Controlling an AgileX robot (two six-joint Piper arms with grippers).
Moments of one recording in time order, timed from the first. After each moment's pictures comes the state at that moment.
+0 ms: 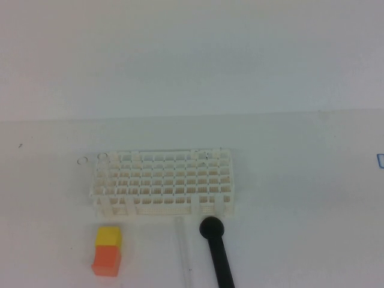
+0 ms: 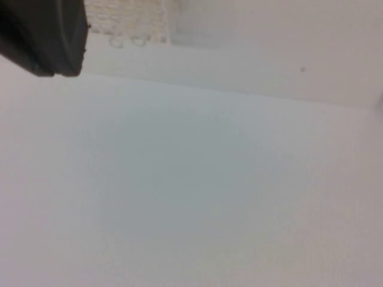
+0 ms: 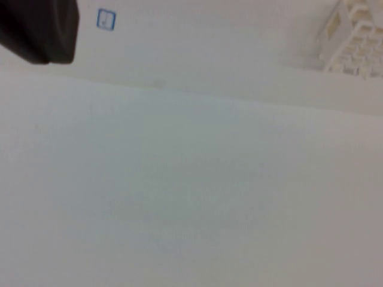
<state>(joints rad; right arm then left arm) 0.14 0.26 -0.53 0.00 0.47 -0.05 -0.10 0.25 -0.68 0.03 0.57 -0.16</state>
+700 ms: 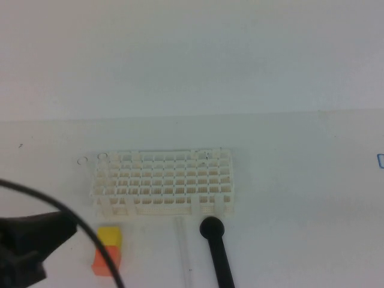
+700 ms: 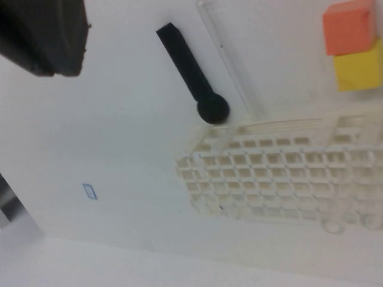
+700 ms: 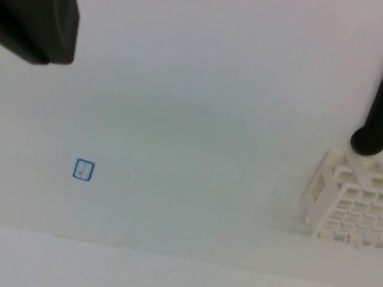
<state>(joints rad) 0.14 0.45 -0.72 0.04 0.93 -0.12 -0.10 0.59 -0.66 -0.70 0.80 0.36</state>
